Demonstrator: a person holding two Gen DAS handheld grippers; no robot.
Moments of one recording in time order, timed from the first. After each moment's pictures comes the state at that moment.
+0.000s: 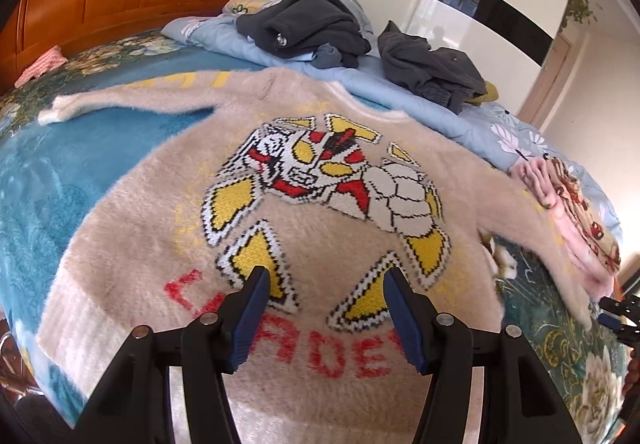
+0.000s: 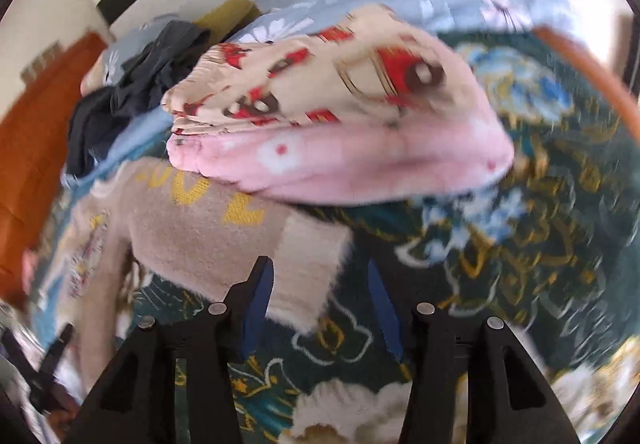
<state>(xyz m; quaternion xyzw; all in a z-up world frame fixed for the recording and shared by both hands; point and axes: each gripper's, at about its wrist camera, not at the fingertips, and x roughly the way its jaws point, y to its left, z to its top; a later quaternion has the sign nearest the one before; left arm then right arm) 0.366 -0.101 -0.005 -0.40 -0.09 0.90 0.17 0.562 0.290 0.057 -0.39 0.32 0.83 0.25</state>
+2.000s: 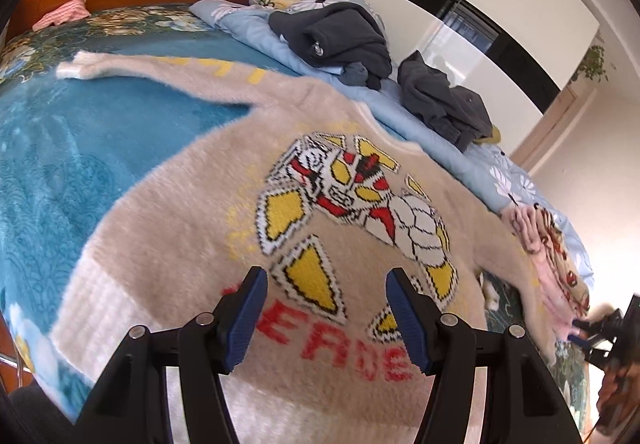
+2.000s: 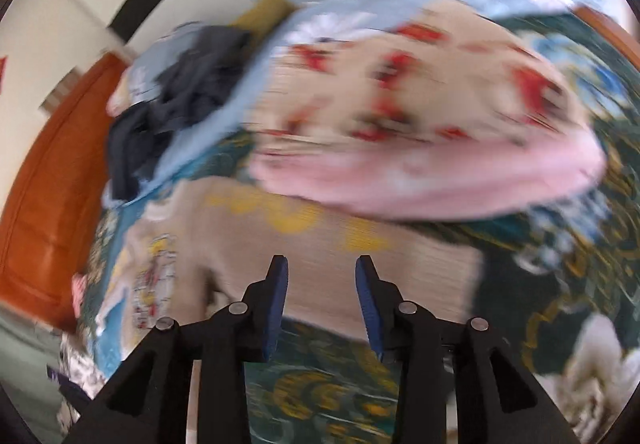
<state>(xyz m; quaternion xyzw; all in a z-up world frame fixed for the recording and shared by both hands) 0.357 -0.148 -0.009 -0.40 -0.19 0.88 0.17 0.533 0.267 0.073 -0.38 0.39 0.81 0.21</state>
